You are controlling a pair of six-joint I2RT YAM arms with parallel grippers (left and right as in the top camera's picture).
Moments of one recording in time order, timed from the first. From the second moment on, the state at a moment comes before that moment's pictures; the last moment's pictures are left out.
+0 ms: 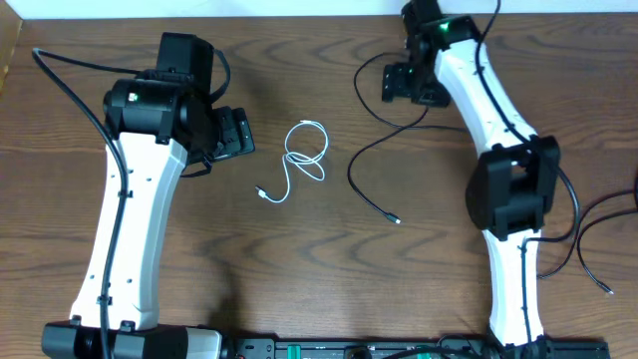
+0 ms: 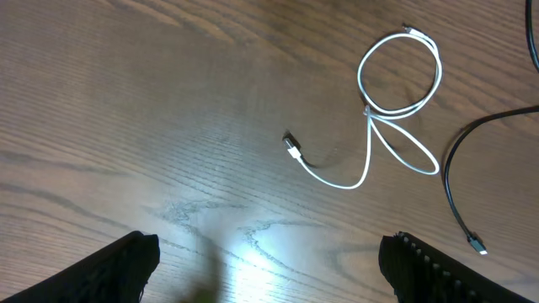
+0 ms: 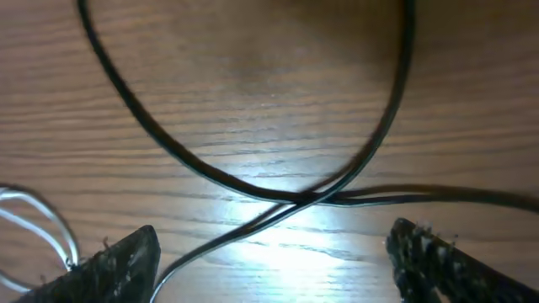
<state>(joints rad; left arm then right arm) -0.12 1.56 1.68 -1.41 -0.05 -0.38 0.27 2.40 2.24 -1.21 -0.04 0.42</state>
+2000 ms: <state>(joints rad) -0.12 1.56 1.68 -1.44 -0.05 -0.38 0.17 2.40 2.06 -1.36 0.18 0.71</state>
